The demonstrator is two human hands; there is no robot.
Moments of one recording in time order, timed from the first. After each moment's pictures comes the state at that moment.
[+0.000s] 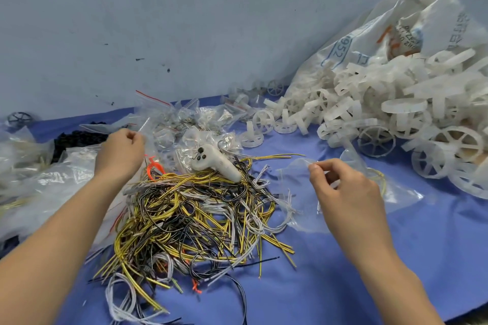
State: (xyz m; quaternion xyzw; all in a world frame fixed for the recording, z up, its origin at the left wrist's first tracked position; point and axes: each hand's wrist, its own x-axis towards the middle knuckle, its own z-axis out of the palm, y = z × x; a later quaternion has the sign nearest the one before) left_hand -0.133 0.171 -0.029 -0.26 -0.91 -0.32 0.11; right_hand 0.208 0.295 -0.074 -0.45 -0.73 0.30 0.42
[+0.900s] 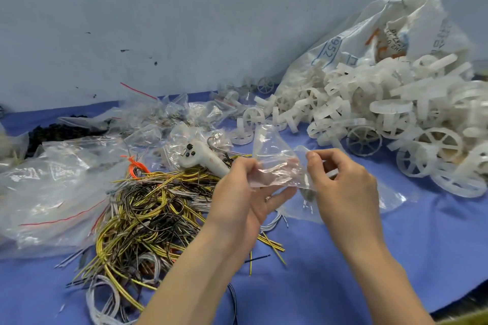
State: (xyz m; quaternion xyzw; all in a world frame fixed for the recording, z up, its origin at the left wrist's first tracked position) left_hand 0.097 0.211 -0.042 -0.18 -0.39 -0.75 -0.50; right_hand 0.207 0.297 -0.067 -0.43 -0.70 0.31 0.49
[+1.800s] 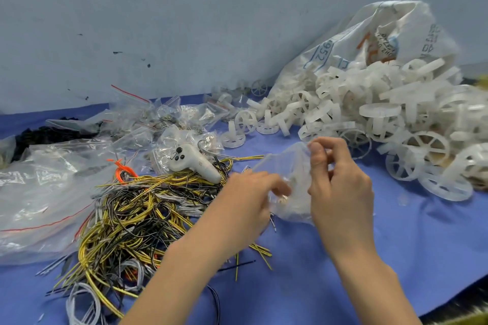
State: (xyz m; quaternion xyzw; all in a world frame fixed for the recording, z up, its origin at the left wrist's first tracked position) left_hand 0.080 0.227 -0.063 -0.69 -0.68 -0.27 0.01; right_hand 0.215 0.299 -0.061 -0.38 -0.72 0.22 0.54
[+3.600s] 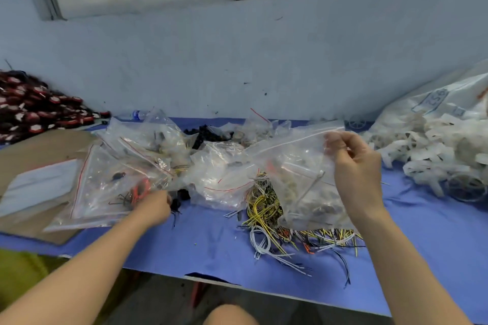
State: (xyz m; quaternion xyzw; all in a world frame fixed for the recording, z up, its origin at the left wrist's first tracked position) left_hand -0.166 -0.109 -0.060 -0.20 -0.97 -0.09 -0.06; right_hand 0.109 0.162 0.024 -0.15 -0.67 0.47 0.55
